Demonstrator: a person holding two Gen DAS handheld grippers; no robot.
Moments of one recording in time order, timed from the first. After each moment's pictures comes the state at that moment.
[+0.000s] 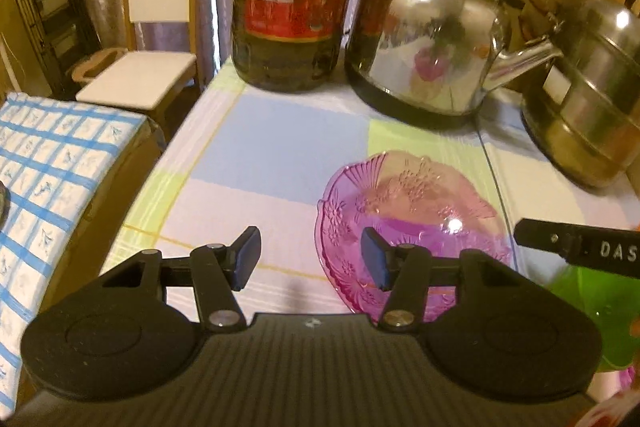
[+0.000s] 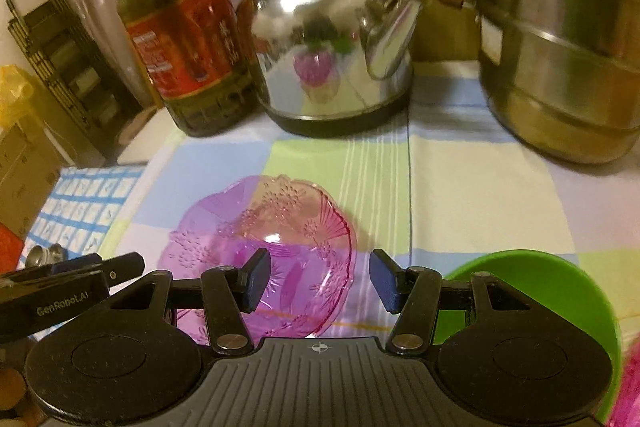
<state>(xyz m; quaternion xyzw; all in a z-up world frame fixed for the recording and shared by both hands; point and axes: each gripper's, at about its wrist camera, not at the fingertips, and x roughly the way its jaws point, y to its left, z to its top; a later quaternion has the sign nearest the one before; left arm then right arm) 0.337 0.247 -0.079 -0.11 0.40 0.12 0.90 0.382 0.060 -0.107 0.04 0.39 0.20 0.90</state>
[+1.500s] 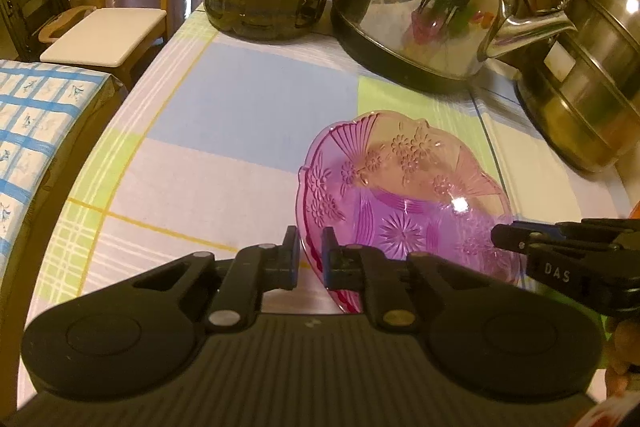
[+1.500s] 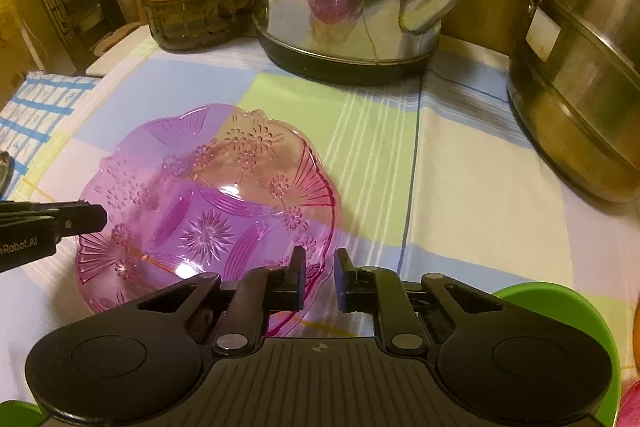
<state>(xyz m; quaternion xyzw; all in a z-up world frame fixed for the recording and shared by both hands) 0.359 0.261 -0.114 -0.14 0.44 0.08 0.88 0.408 0.095 -0.148 -0.10 0.42 0.18 0.88</state>
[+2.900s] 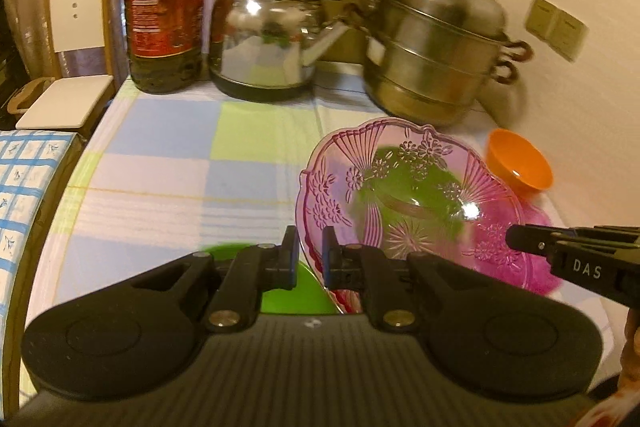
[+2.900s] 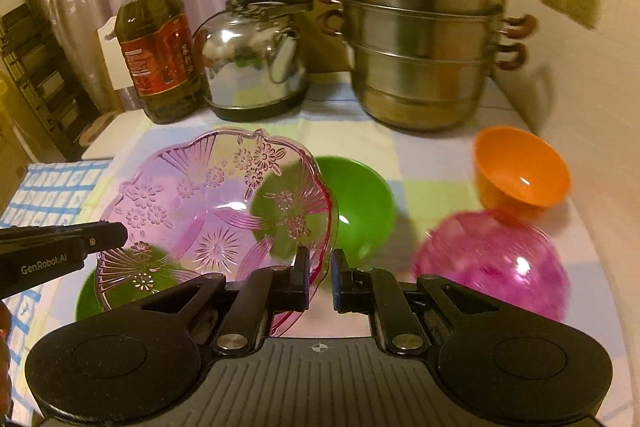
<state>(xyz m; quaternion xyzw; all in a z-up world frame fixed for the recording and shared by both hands) 0.203 0.101 0.008 -0.08 0.38 -0.01 0.92 0.193 -0.062 -0.041 0.01 0.36 0.11 0.93</state>
